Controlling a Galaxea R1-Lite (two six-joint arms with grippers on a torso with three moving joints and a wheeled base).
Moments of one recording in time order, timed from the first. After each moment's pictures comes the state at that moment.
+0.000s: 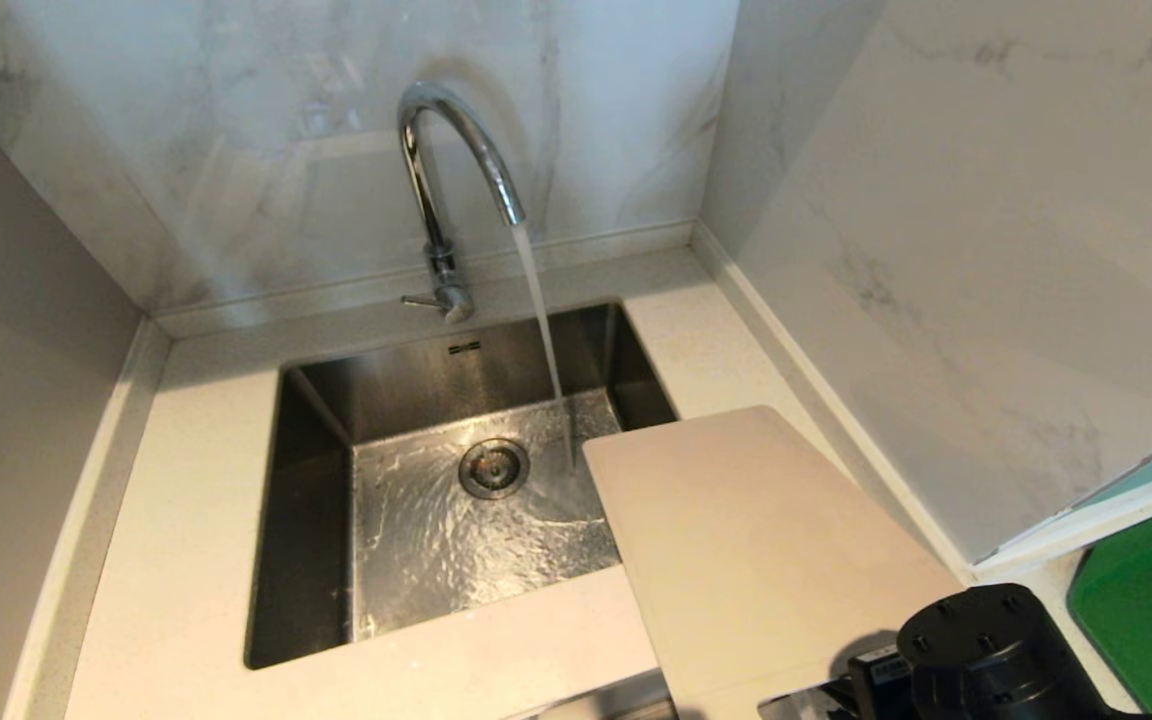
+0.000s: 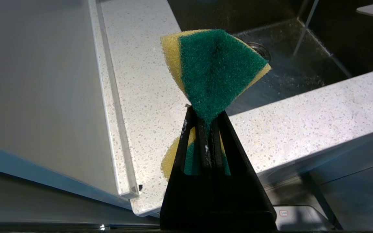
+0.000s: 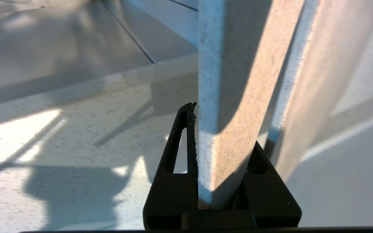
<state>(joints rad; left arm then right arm) 0.00 0.00 0.00 0.00 0.00 0.01 0.66 1.36 -0.40 -0.14 -0.33 -1.26</state>
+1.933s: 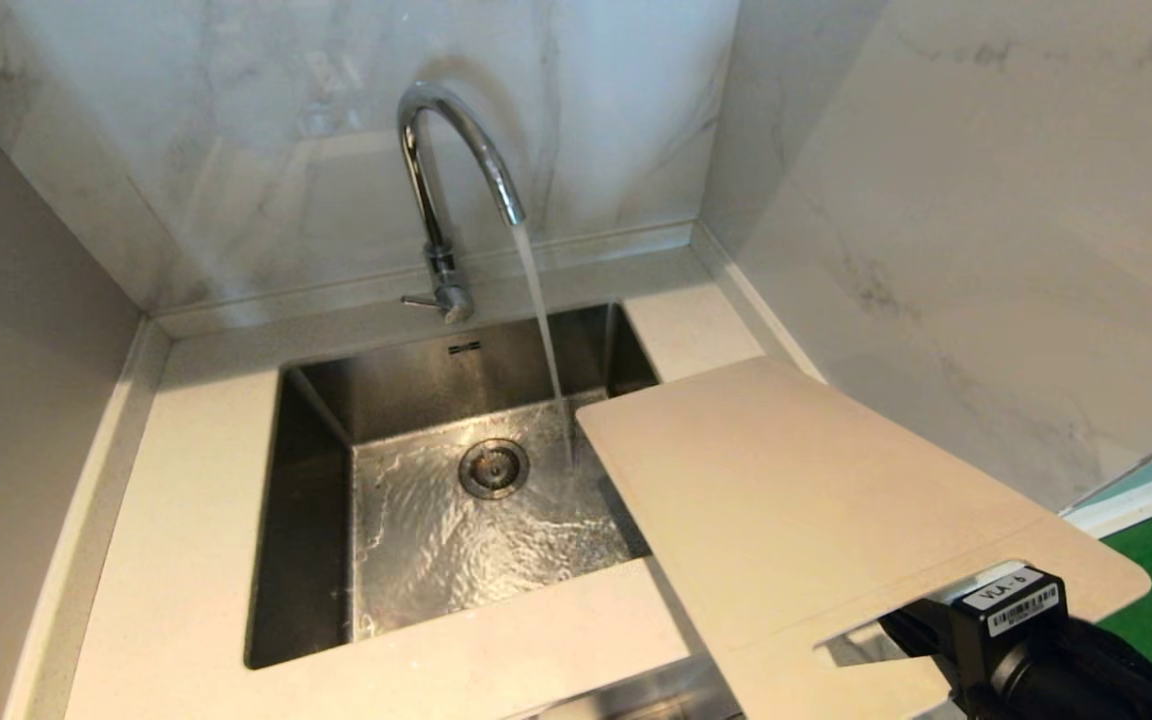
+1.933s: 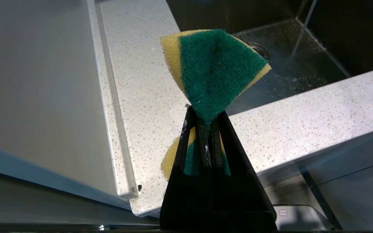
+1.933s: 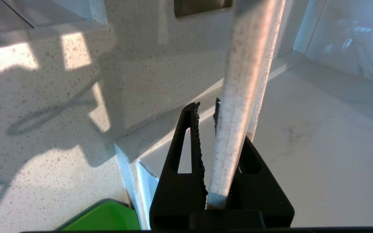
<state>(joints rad) 0.00 0.00 0.00 0.00 0.00 0.01 0.66 1.09 -0.44 -0.20 -0.39 -1.52</state>
